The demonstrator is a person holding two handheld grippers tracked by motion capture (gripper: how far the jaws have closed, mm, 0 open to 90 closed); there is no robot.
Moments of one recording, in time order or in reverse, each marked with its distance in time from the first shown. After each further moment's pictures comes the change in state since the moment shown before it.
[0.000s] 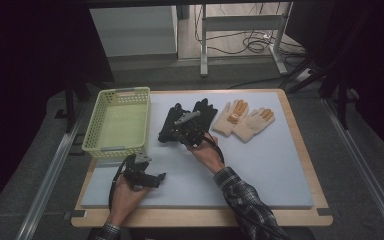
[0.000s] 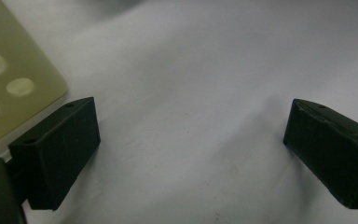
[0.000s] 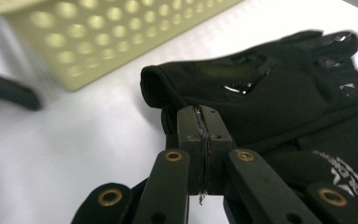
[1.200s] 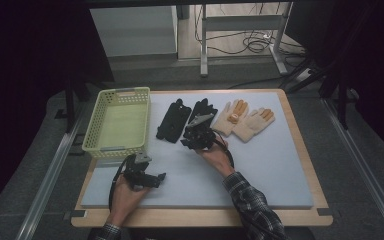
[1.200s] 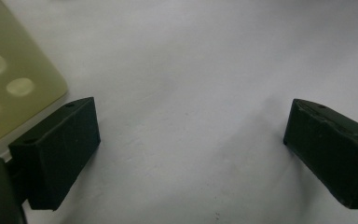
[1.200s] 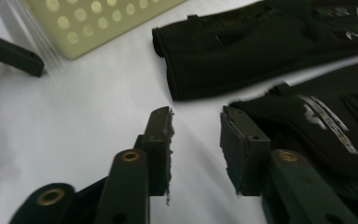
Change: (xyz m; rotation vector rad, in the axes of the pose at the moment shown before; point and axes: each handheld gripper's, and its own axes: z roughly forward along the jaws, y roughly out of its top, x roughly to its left) left arm 0.000 0.000 0.000 0.000 0.001 -0.001; right arm -0.021 -0.027 -0.008 0.002 0.035 0.041
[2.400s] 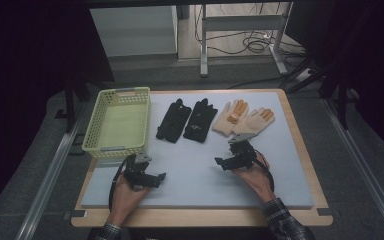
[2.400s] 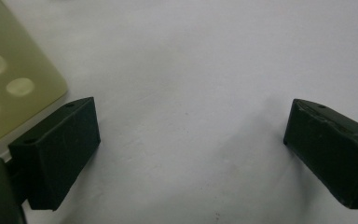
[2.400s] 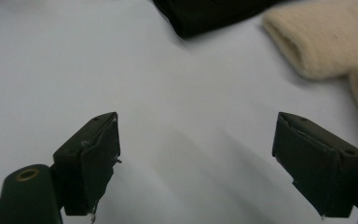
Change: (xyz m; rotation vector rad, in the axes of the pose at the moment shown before) left arm 0.000 0.000 0.000 0.000 -0.001 -0.002; right arm -0.016 -0.092 -0.095 0.017 -0.148 0.116
